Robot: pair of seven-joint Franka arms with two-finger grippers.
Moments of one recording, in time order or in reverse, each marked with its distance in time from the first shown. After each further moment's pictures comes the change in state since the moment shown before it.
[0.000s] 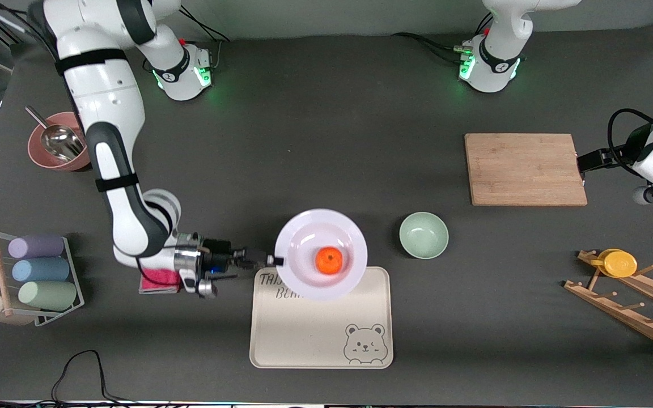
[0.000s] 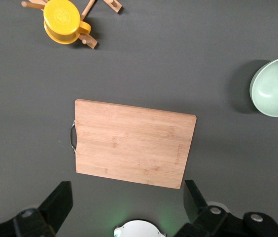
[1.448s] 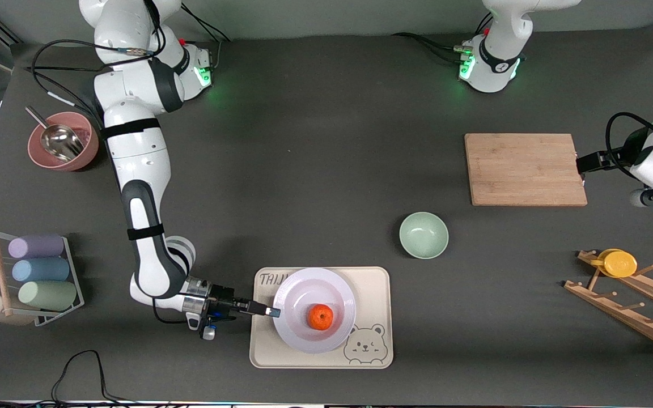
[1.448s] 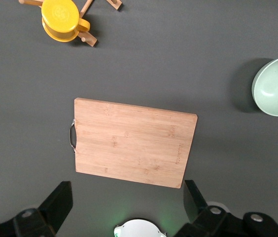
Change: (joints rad) left arm 0.000 0.010 0.001 0.000 0.000 0.000 0.000; right arm -0.039 0.416 -0.021 0.448 -0.001 0.112 0.093
